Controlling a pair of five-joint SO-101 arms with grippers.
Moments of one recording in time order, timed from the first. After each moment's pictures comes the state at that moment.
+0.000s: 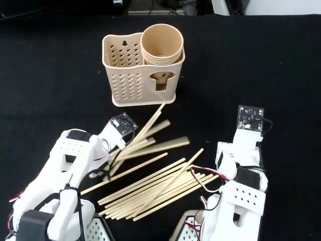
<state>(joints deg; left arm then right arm) 4.4 -26.8 62.2 57.9 -40.6 21.1 -67.1 83.6 46.2 11.0</state>
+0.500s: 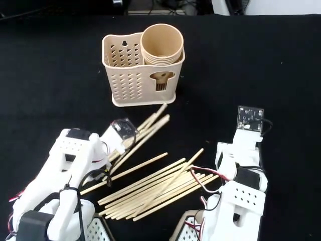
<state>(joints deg) 4.7 -27.0 59.4 69.2 -47.0 21.1 -67.1 84.0 46.2 11.0</state>
